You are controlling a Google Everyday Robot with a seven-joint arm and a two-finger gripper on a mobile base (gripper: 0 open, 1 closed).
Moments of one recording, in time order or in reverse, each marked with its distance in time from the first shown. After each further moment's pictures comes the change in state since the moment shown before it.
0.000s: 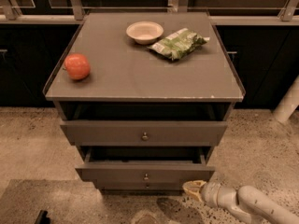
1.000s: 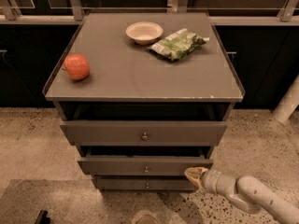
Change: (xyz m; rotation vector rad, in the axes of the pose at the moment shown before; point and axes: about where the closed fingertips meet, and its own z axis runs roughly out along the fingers) arm -0.039 -0.050 0.002 0.115 -0.017 -0.090
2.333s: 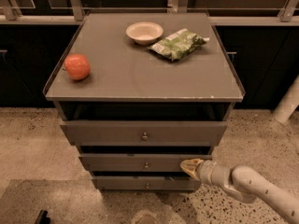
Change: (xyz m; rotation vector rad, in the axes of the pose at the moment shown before) arm -0.040 -0.013 0.011 0.022 0.013 -0.065
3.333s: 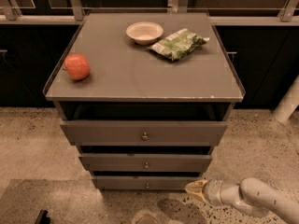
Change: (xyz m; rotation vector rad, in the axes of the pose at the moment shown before) arm 0.062 0.072 -0.037 -0.231 0.082 0.094
